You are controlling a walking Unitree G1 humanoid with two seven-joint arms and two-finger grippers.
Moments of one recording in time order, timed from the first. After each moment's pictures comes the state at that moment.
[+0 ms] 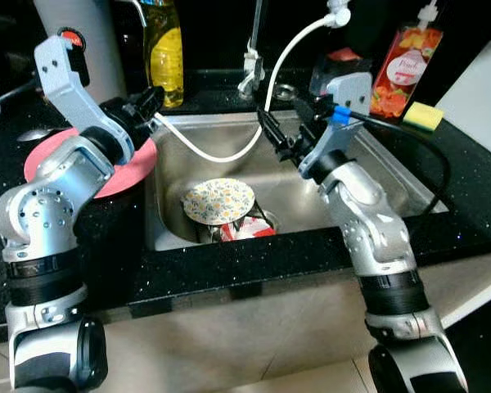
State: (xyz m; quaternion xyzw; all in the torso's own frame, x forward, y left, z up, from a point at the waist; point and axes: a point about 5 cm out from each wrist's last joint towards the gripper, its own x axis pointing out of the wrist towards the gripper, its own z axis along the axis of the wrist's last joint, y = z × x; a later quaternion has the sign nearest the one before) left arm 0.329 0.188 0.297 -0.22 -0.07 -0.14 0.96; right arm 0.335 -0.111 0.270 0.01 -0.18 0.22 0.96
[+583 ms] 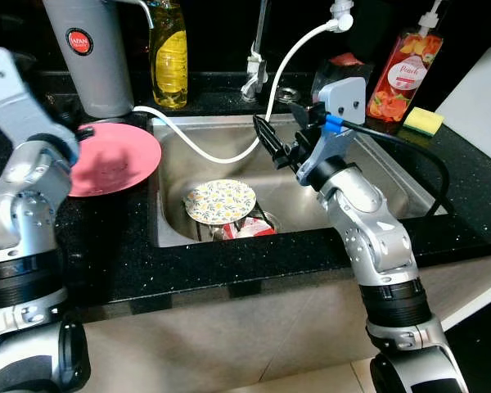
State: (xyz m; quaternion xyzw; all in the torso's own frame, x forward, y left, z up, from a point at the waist) left arm 0.327 0.271 0.268 -0.18 -0.01 0.21 0.96; right arm 0.329 -0.105 0.270 -0.01 -0.17 0.22 0.96
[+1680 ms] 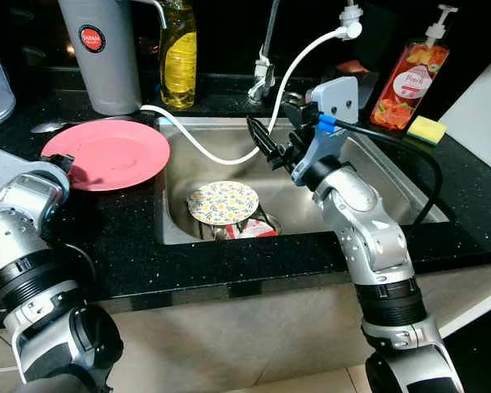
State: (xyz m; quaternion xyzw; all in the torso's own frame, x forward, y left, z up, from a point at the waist) left arm 0.337 0.264 0.228 -0.43 0.10 0.17 0.88; right arm 0.329 -0.100 0.269 -0.01 -0.17 0.23 0.96
